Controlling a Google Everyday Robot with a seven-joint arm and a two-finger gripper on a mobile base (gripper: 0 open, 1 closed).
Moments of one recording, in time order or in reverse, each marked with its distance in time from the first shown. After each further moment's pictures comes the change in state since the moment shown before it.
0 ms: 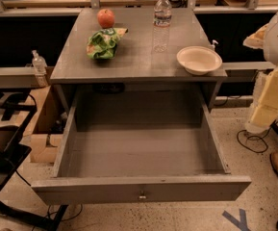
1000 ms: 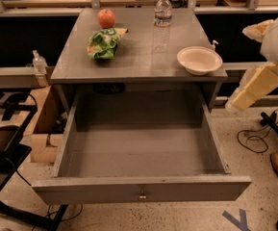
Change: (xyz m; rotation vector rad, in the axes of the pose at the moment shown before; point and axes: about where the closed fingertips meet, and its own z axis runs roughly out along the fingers) arm -0.009 -0.049 0.023 0.142 -0.270 0.077
